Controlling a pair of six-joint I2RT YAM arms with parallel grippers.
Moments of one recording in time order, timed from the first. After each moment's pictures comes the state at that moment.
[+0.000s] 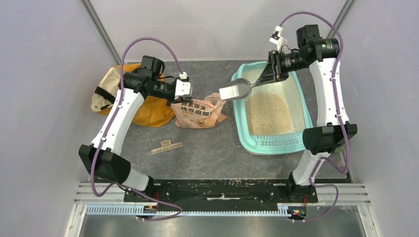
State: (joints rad) left arm -0.26 1.49 1.61 -1.14 0.92 1.29; right arm 0.04 1.84 2.27 -1.48 -0.90 -0.08
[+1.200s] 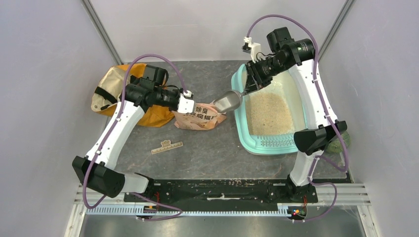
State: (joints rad) left arm -0.35 1.35 1.45 -0.98 0.83 1.44; right arm 0.30 1.87 2.33 -1.54 -0.63 -0.23
